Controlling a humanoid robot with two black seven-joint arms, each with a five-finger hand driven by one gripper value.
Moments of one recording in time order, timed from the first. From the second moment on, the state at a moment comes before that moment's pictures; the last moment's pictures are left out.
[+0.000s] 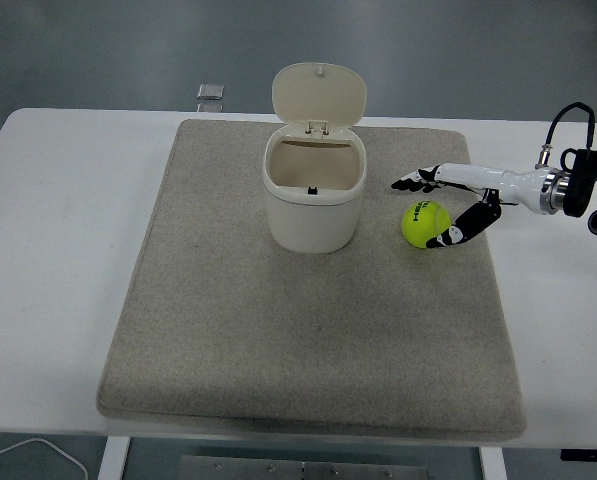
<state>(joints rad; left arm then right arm) 0.08 0.00 -0.04 -0.14 0.00 -0.12 -0.04 1.21 -0.52 -0.16 0.91 -1.01 0.16 0.47</state>
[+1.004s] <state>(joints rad) 0.08 0.00 -0.04 -0.14 0.00 -0.12 -0.04 1.16 -0.51 -0.16 0.88 -1.04 0.11 0.47</state>
